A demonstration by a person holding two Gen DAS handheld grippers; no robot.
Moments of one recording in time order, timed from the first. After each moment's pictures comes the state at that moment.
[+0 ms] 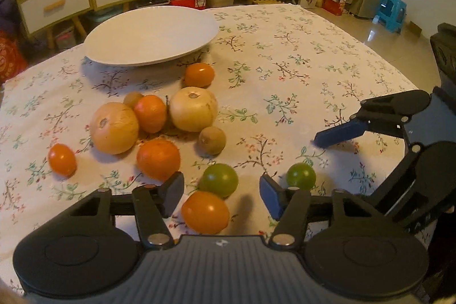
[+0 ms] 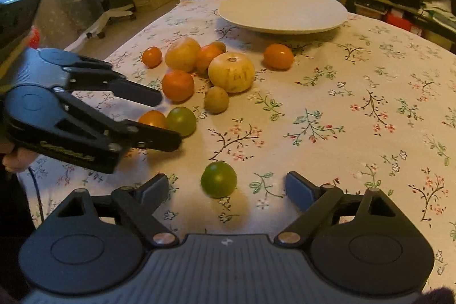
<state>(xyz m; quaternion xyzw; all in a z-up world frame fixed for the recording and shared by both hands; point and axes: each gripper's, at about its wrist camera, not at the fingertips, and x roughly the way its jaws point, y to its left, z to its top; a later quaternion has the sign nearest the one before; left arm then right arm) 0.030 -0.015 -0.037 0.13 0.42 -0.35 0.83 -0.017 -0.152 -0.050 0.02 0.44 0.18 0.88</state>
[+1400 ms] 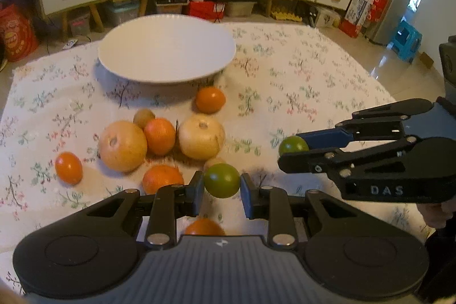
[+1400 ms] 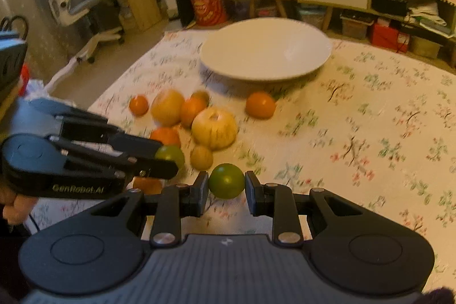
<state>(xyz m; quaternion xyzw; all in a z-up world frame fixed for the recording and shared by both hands) 0.047 -0.018 -0.007 0.08 0.43 -0.31 0.84 0.015 -0.162 -0.016 0.04 0.41 0.15 0.90</state>
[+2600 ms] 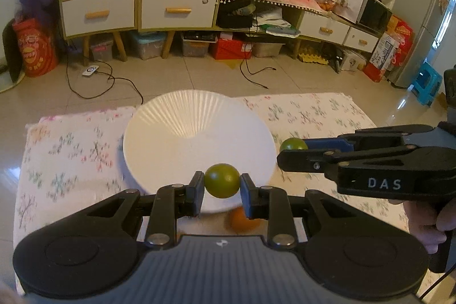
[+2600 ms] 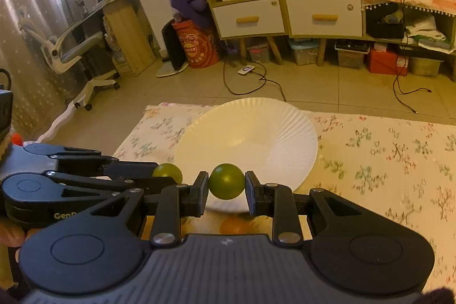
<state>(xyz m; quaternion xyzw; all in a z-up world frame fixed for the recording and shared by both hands) 0.150 -0.046 0.038 0.03 0.40 -0.27 0.88 0.120 -0.198 0.024 0.09 0.37 0.15 0.91</state>
